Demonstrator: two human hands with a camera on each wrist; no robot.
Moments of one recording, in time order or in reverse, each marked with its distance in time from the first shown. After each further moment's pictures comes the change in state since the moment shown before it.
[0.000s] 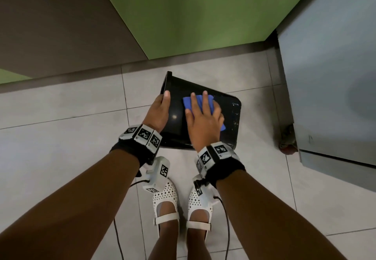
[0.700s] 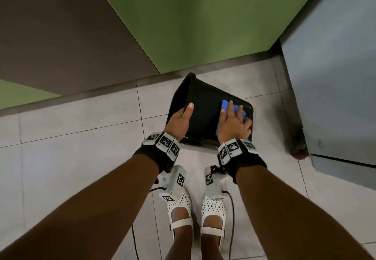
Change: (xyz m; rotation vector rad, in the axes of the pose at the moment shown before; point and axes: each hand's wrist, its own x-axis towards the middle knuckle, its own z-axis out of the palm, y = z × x) left_hand -0.019 0.019 0.009 0.013 -0.146 -0.046; right_hand 0.014 0.024 -0.031 0.168 -0.077 0.400
